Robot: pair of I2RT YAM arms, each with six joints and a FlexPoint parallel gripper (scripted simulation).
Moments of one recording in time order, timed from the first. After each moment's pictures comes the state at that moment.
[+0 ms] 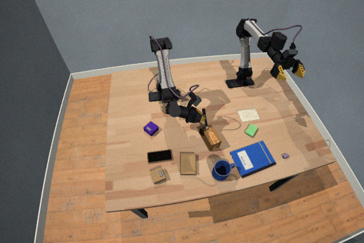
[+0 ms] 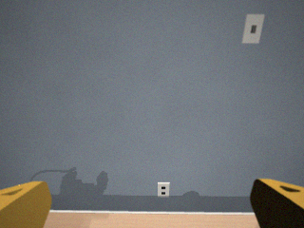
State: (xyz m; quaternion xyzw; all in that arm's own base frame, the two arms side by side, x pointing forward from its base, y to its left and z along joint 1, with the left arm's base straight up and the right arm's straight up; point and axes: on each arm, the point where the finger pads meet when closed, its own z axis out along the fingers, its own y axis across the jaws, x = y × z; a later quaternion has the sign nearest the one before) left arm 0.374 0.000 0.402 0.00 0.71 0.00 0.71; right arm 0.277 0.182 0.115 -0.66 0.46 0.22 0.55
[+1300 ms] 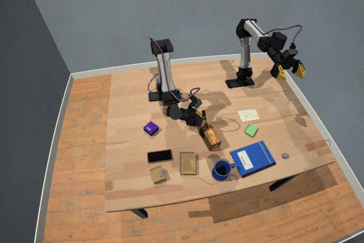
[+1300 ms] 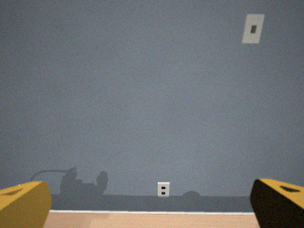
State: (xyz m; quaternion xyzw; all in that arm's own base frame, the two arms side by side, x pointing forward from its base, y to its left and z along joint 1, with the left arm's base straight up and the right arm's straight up) left arm 0.374 0.000 0.402 0.00 0.71 0.00 0.71; right arm 0.284 0.185 0.104 -0.66 0.46 0.22 0.55
